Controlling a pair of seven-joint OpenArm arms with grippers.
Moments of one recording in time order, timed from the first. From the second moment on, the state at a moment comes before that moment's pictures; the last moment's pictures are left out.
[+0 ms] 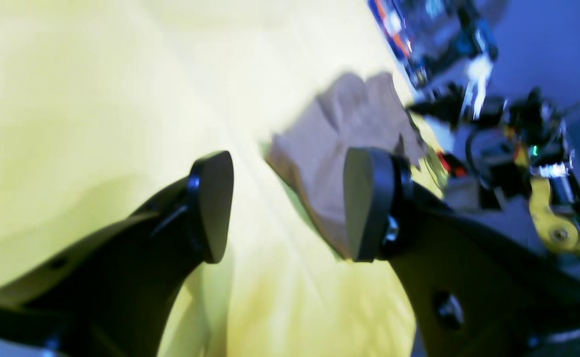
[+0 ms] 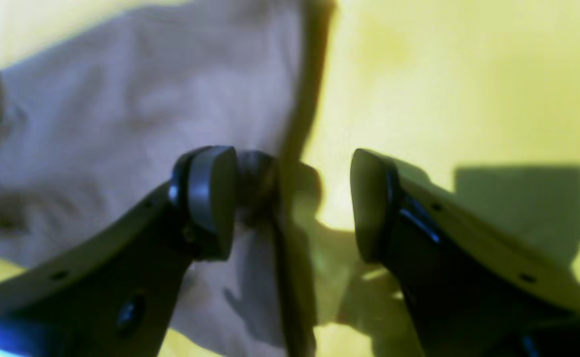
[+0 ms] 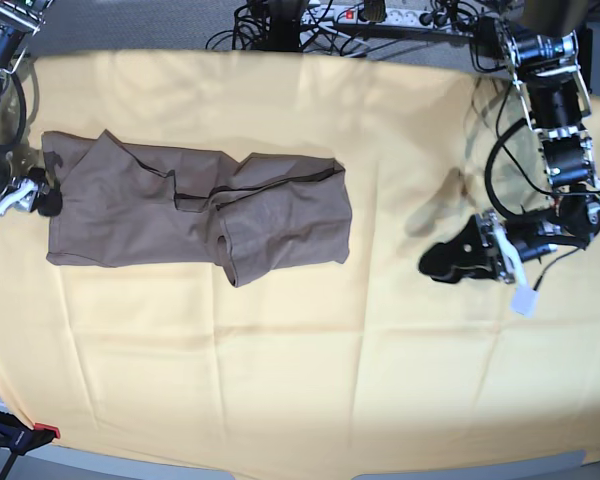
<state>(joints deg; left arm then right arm) -16.1 -24.6 -16.6 68.6 -85.0 -43.8 80.5 -1.4 27.4 34.2 77.3 45.9 36.4 -67.6</state>
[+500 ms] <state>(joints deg) -15.9 -37.8 -21.0 68.6 -87.3 -43.7 81.0 -1.7 25.1 34.4 66.7 67.6 42.0 -76.0</state>
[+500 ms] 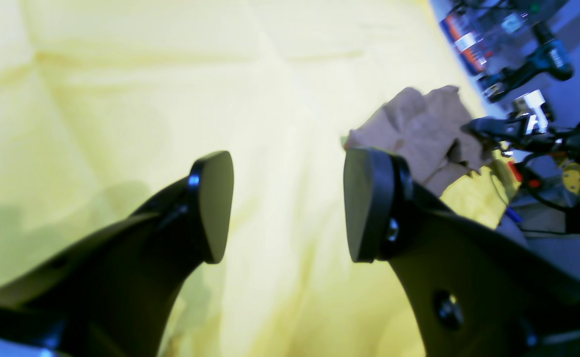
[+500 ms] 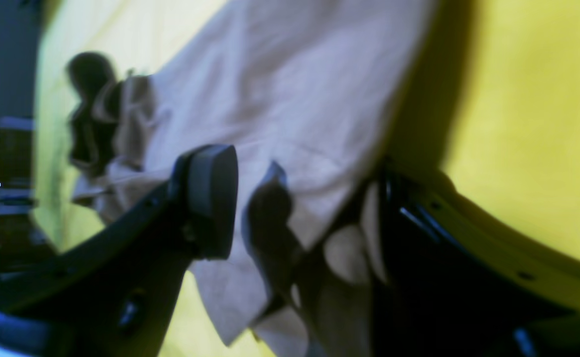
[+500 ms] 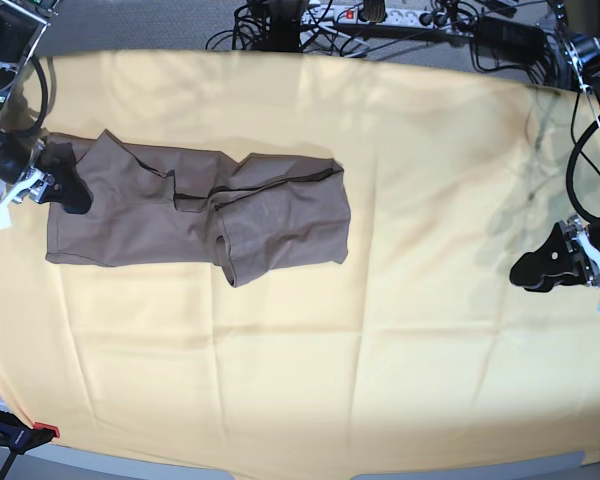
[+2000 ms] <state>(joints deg) -15.4 -38.1 -20.9 68.6 -87.3 -43.8 81.0 -2.3 14.3 22.6 111.6 69.0 41.8 -77.4</state>
